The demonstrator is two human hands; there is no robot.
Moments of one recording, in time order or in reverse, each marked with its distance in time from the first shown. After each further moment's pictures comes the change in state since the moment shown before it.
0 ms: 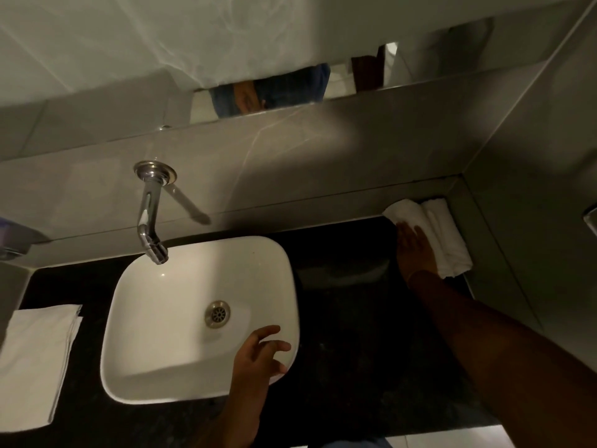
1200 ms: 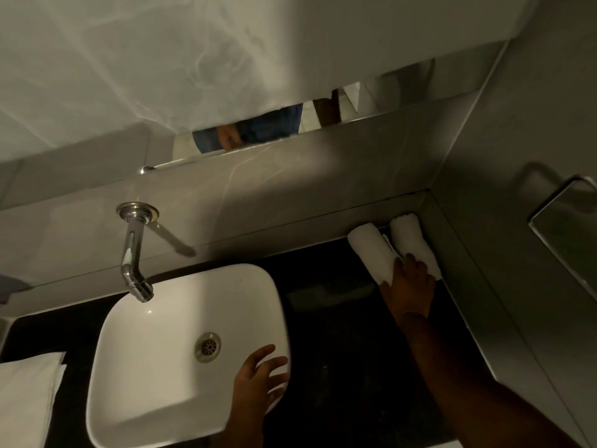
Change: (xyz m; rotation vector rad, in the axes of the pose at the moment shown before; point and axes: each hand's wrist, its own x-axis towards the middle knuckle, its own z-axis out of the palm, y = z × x) left_hand -0.002 0.017 0.019 -0.093 -0.030 -0.171; right_hand -0.085 -0.034 -0.046 0.180 0.326 0.403
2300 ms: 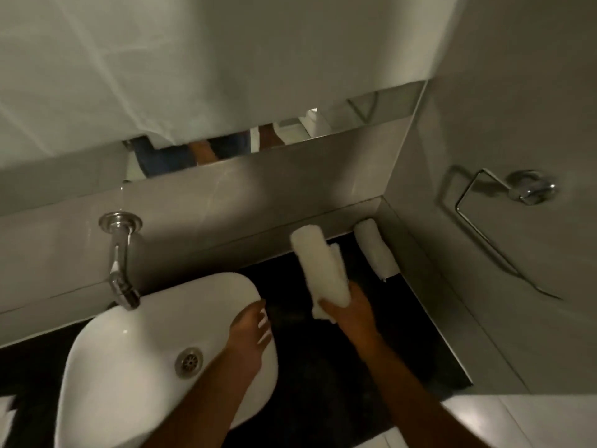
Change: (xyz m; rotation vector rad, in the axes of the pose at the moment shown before) left_hand 0.026 0.065 0.028 -0.123 -0.197 -0.005; right_hand -0.120 -0.098 -0.115 1.141 -0.283 0.358
